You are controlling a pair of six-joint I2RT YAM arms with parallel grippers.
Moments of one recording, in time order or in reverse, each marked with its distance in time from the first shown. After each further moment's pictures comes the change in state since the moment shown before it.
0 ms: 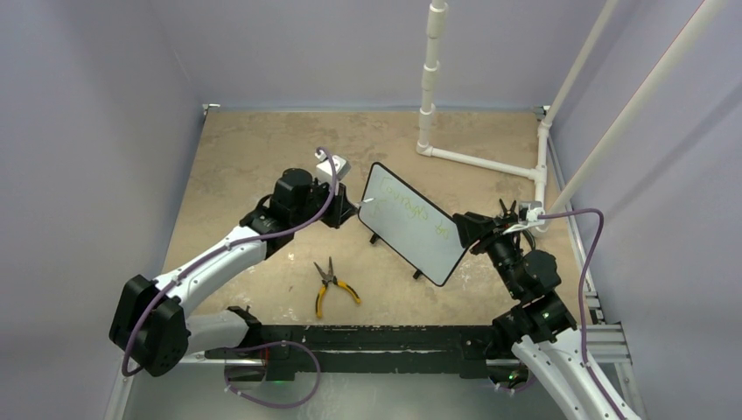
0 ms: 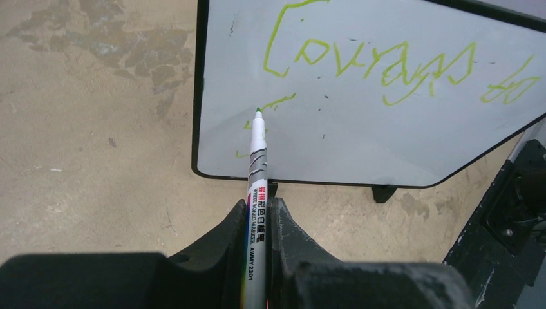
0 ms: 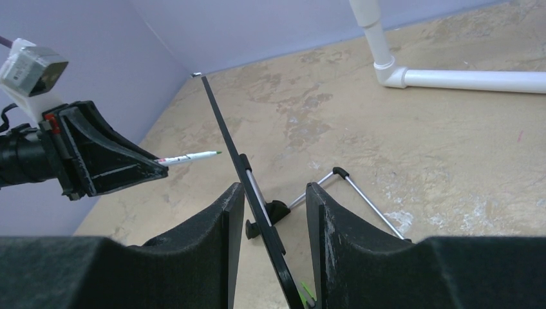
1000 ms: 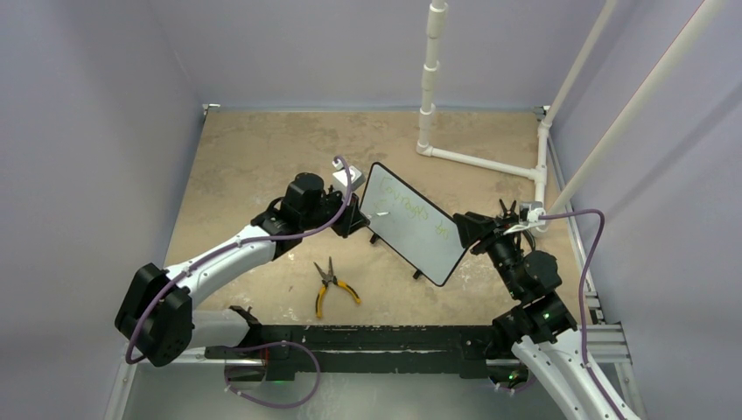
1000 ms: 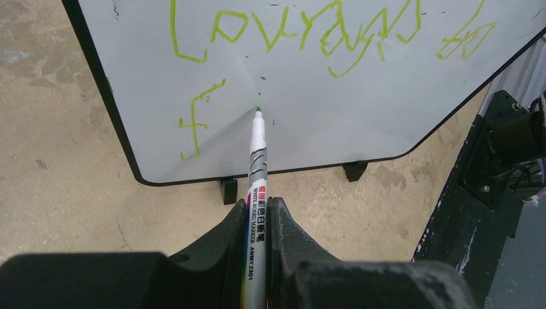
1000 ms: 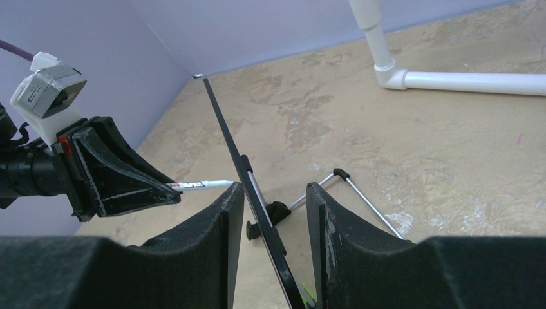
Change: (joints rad) left arm -0.058 0.041 -0.013 0.045 0.118 0.049; right arm 0.000 -0.007 0.000 0.000 0.000 -0.001
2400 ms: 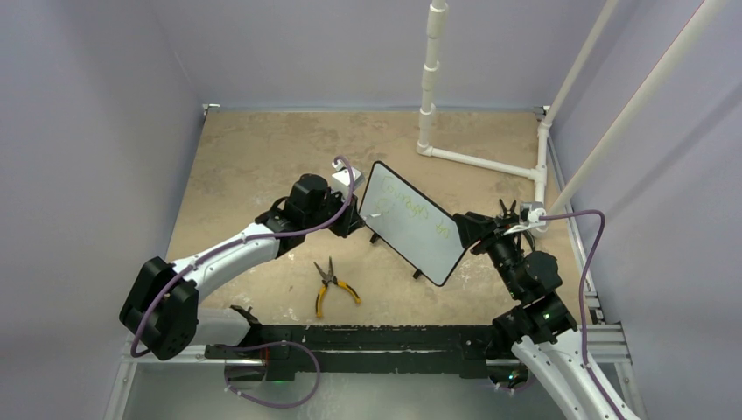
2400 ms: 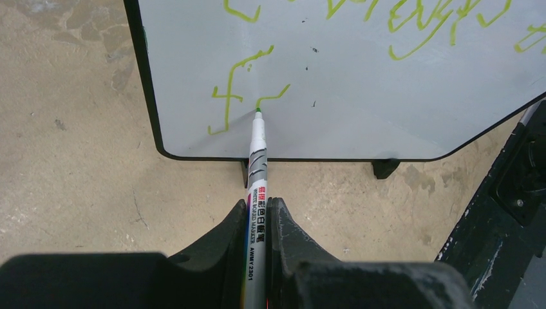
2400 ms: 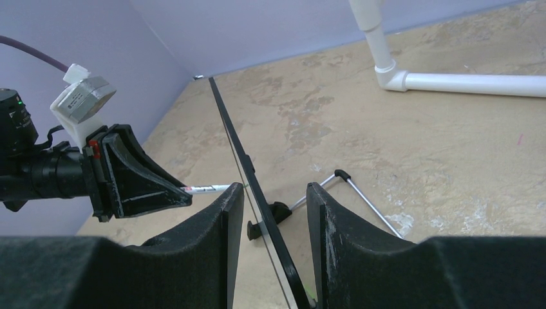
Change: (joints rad) left arm 0.000 0.038 0.000 -0.038 -0.108 -0.034; right arm 0.000 -0.005 0.000 0.000 0.000 0.000
